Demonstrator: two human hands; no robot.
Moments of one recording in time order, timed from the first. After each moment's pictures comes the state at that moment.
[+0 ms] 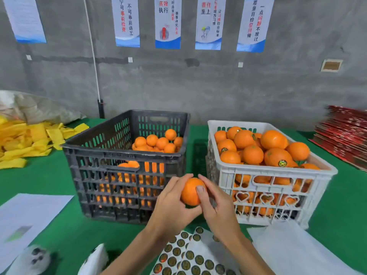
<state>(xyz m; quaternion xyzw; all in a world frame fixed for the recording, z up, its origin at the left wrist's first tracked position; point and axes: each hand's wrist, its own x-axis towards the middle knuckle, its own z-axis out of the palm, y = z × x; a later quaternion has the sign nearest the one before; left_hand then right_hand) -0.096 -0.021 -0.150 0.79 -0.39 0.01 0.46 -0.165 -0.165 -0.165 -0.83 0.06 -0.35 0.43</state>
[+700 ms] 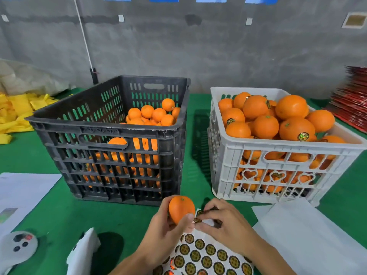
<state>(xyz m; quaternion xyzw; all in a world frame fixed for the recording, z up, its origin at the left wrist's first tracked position) -0.098 -0.005 -0.262 0.68 -0.28 -0.21 0.64 -0.187 -0.211 -0.253 -0.96 0.01 -0.10 0.27</state>
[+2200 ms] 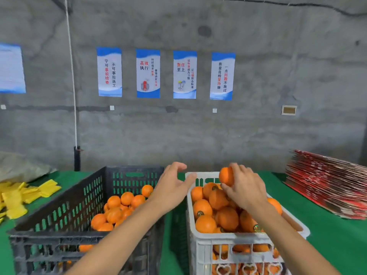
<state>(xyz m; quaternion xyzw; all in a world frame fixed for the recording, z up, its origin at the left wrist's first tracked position) -0.022 -0.134 0.035 0.77 -0.41 0.04 0.49 -0.146 -0.336 0.031 -0.90 0.29 -0.30 -0.07</state>
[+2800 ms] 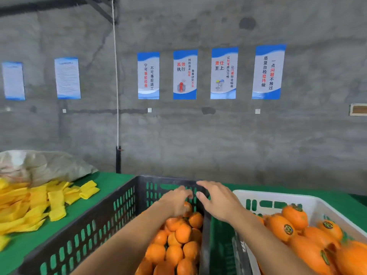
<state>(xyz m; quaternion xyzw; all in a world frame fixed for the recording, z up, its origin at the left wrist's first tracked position) 0.238 -0.152 -0.018 0.91 -0.40 0.03 0.09 0.104 -0.288 0.010 -0.97 0.05 -0.22 0.10</state>
